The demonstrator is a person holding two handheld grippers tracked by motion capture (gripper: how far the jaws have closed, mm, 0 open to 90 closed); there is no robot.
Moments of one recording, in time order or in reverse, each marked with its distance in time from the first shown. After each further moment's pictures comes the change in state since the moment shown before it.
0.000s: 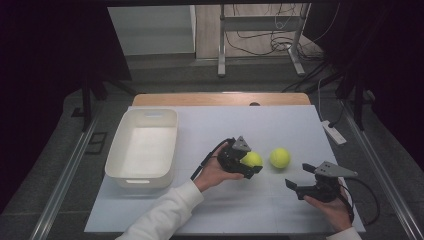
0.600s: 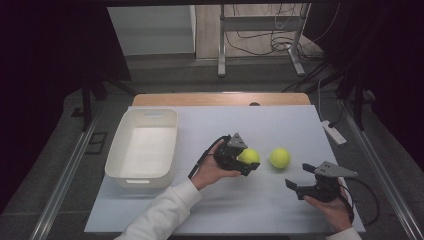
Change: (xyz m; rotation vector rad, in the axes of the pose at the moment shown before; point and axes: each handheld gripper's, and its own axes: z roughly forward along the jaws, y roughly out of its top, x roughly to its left) left arm 0.005 0.002 -0.013 -0.031 0.012 -0.007; right arm 0.000 0.000 0.000 0.002 0.000 0.003
